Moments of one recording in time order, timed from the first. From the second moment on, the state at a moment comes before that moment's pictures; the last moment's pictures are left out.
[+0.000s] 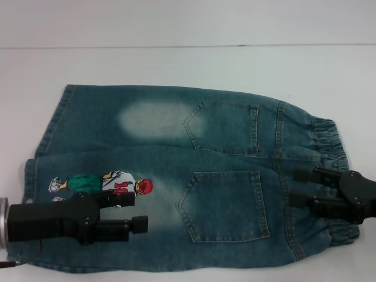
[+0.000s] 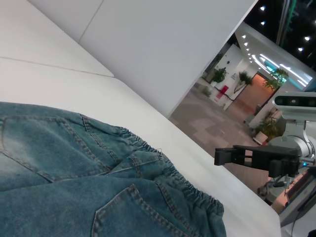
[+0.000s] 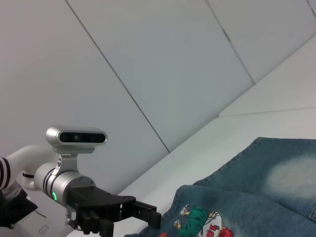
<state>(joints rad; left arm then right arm) -0.41 -2.08 0.61 0.62 2.12 1.79 -1.56 0.38 2.01 -0.57 -0.48 -1.99 -1.80 1.43</state>
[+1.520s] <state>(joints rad) -0.55 -1.93 0.50 0.87 2.62 1.93 -2.01 0.40 2.02 -0.52 -0.48 -1.99 -1.79 1.44</state>
